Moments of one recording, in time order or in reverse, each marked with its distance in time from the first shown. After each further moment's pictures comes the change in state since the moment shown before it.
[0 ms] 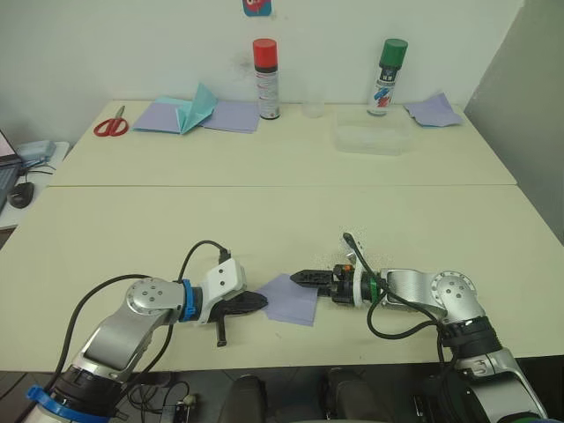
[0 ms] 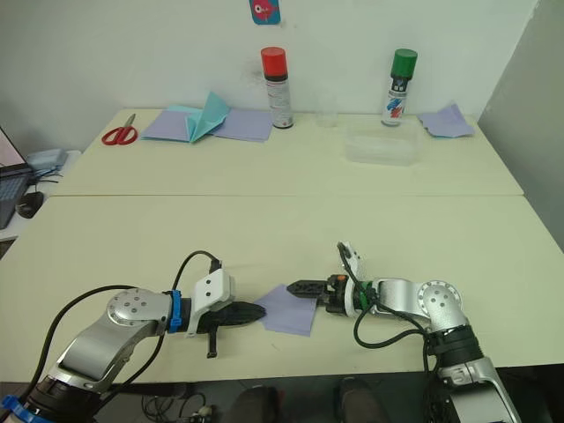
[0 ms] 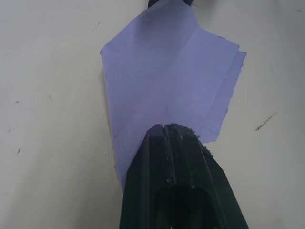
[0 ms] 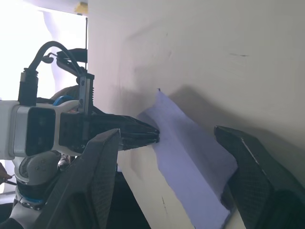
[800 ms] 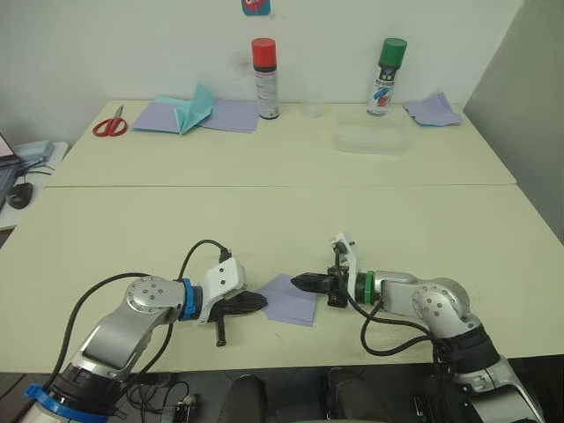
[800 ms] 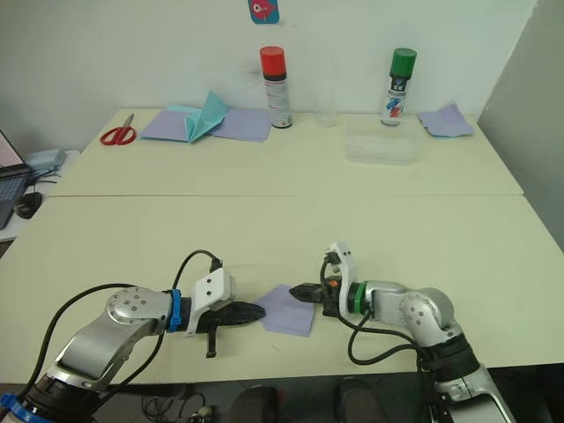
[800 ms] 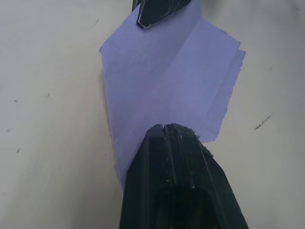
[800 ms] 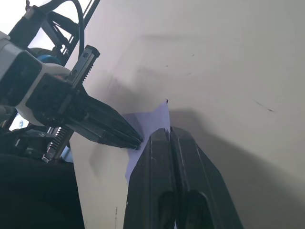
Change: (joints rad) left arm 0.006 0.012 0.008 -0.016 -0.006 0.044 -0.001; right arm 0.055 0.005 0.118 -0.218 -0.701 -0.217 0.550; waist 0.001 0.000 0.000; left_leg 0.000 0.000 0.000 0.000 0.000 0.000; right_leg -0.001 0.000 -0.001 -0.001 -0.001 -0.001
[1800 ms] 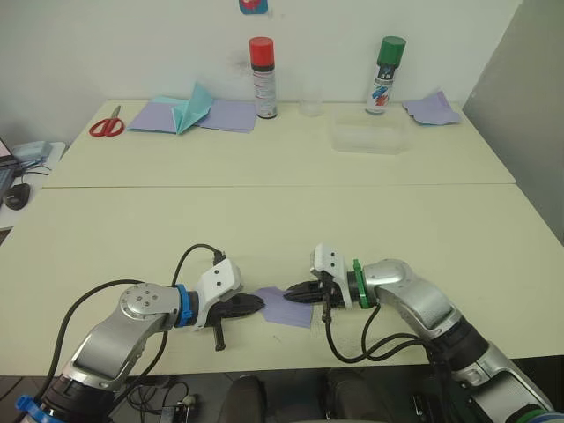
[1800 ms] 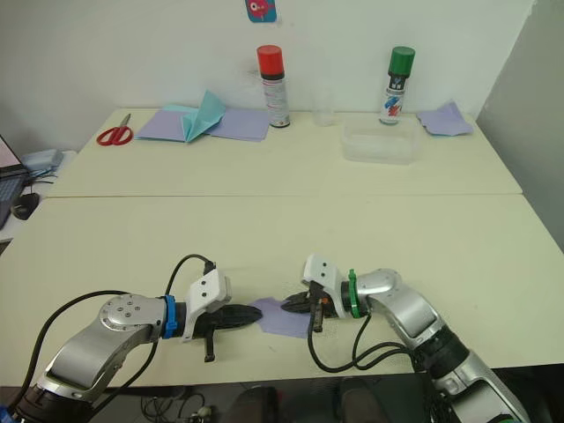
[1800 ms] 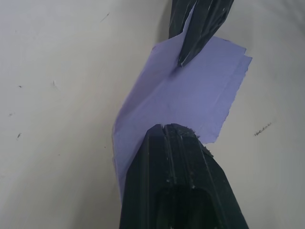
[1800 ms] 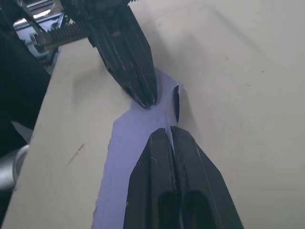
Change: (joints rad) left arm 0.060 0.003 0.036 -0.062 -0.036 0.073 0.057; right arm -0.080 -0.057 0.275 0.108 -0.640 -0.560 0.522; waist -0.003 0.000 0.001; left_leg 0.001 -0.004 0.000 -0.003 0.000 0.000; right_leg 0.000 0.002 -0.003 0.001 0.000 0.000
